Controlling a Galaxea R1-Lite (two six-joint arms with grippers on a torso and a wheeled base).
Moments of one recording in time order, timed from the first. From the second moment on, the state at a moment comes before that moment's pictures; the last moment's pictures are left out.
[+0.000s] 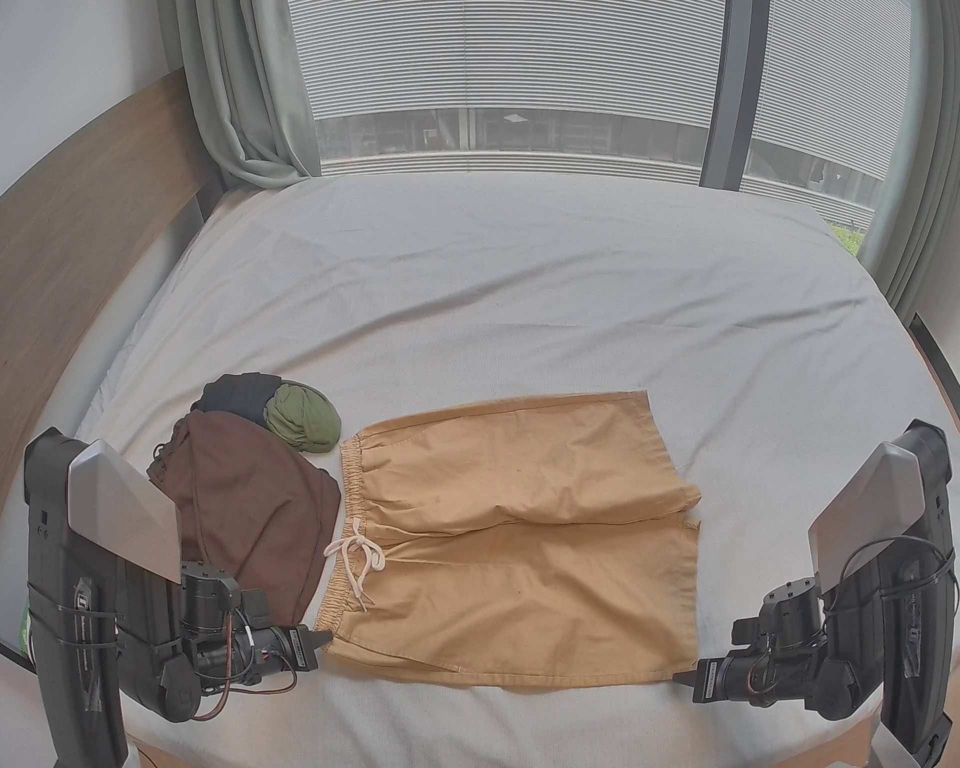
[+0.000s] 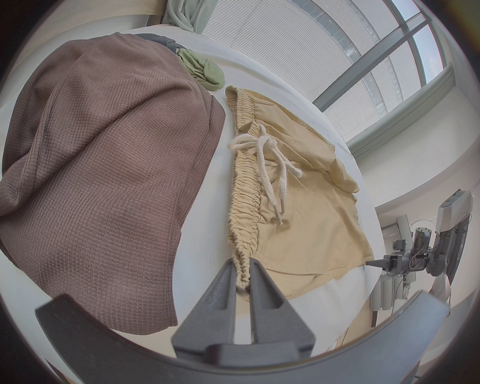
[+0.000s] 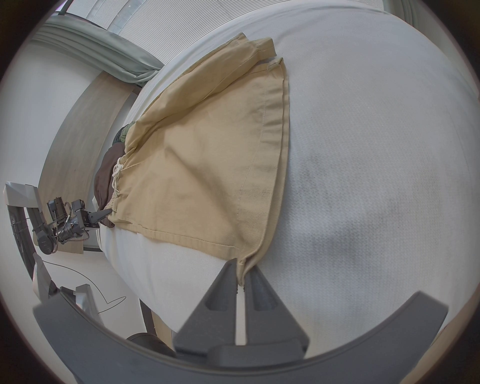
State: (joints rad) left arm -0.17 2.43 -0.16 -1.54 -0.33 -0.35; right arm 0.31 2.46 -0.02 -1.55 0.26 0.44
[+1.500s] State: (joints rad) left arm -0.18 2.29 -0.10 -1.54 -0.43 -0.43; right arm 0.31 1.97 -0.02 -1.22 0.31 0.43
